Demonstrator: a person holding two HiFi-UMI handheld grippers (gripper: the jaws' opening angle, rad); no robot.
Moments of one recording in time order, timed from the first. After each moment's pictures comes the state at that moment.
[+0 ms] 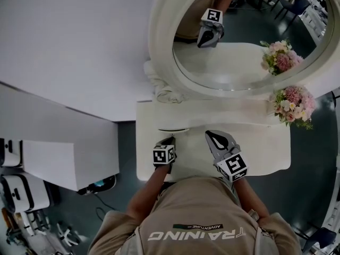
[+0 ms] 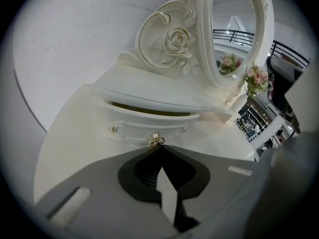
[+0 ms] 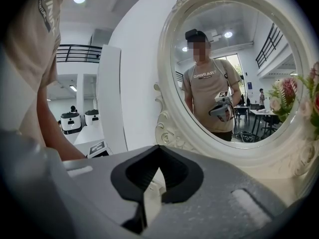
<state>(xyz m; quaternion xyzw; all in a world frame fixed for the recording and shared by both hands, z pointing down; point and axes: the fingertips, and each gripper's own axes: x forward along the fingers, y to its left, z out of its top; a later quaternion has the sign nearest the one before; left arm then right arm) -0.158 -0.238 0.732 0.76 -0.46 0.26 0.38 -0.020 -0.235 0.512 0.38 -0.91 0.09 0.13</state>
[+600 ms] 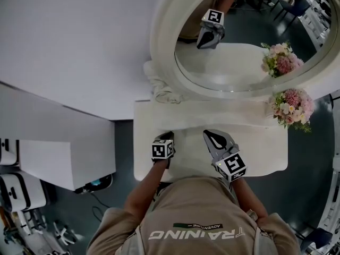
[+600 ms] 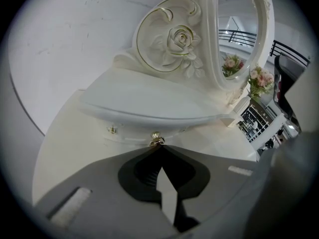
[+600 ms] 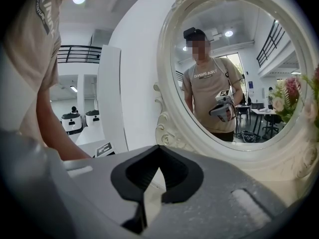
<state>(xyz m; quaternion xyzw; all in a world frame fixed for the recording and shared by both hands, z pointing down) -0.153 -0.268 0.730 0.76 -0.47 0.25 0.37 -0.022 -0.244 0.507 0.38 -0.91 0.10 0.13</state>
